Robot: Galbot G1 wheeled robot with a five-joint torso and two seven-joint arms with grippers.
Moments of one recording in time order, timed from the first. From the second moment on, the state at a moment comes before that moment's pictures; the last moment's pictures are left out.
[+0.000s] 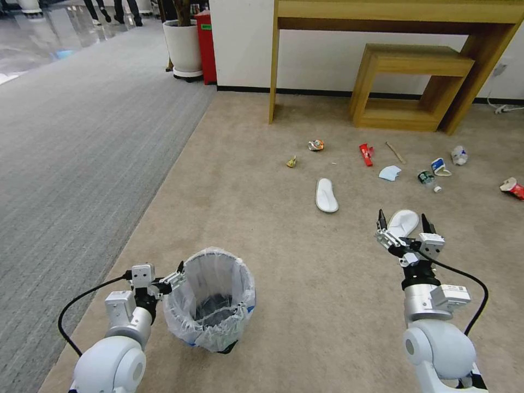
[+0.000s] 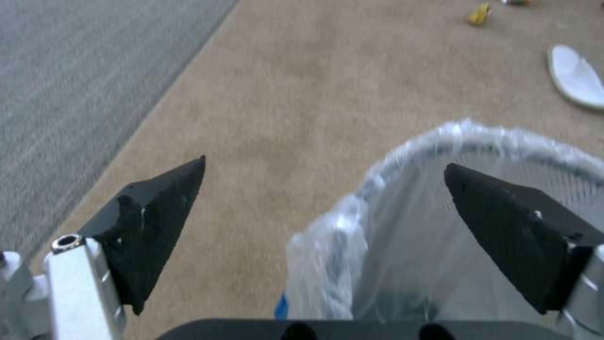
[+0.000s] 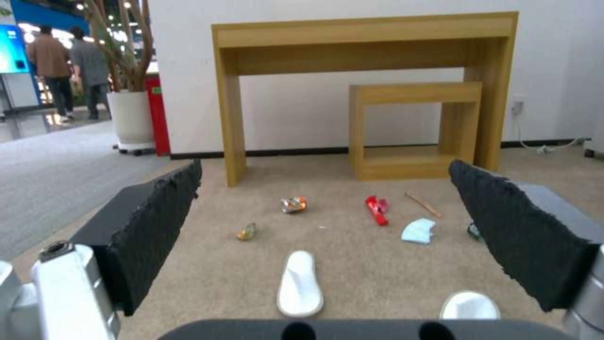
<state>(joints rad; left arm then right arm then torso) 1.54 -1.24 -0.56 -2.16 -0.43 0.47 -0.25 -1.43 1.35 0.66 2.07 0.28 0.05 0.11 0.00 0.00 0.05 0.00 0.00</state>
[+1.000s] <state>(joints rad) 1.57 -1.27 -0.48 -2.10 -0.45 0.50 -0.33 -1.44 1.34 0.67 2.09 0.29 0.03 0.12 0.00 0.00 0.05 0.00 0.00</state>
